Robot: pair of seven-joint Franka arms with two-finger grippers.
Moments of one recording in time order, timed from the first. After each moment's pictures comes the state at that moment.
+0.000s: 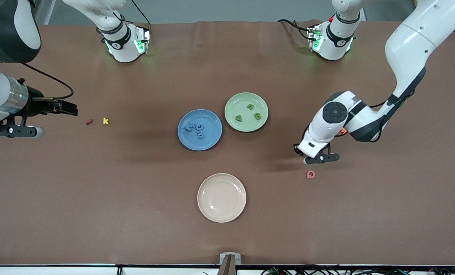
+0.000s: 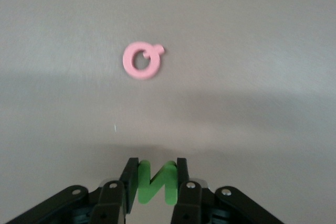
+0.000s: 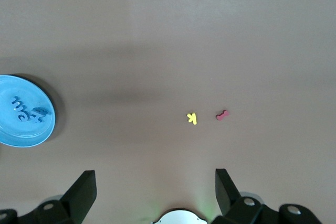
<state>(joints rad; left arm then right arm) 0.52 0.67 -0.95 -2.02 0.82 2.30 -1.03 -0.11 0.12 0.16 -1.59 -0.02 1.47 0.11</state>
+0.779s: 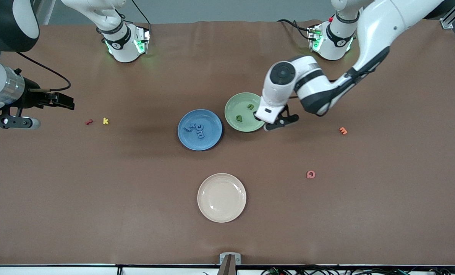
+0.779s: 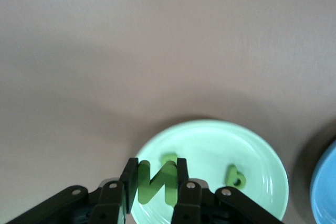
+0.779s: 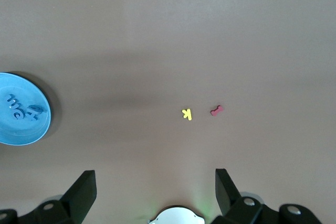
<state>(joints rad) 0.31 0.67 -1.14 -2.02 0.69 2.13 -1.52 -0.04 0.06 0.09 -1.64 -0.02 1.48 0.10</state>
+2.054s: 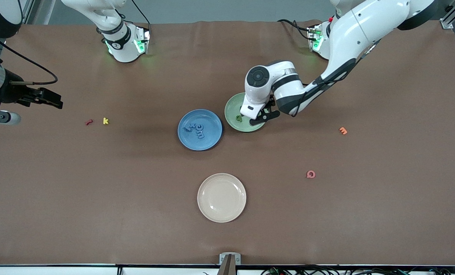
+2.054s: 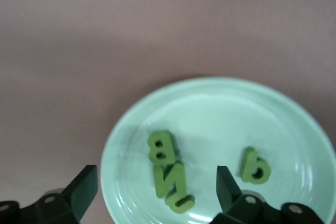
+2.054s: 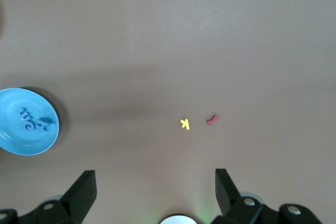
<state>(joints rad) 0.16 0.71 -1.01 -2.02 0.69 2.18 -1.52 -0.04 0.05 0.07 -1.54 -0.02 1.46 0.10</state>
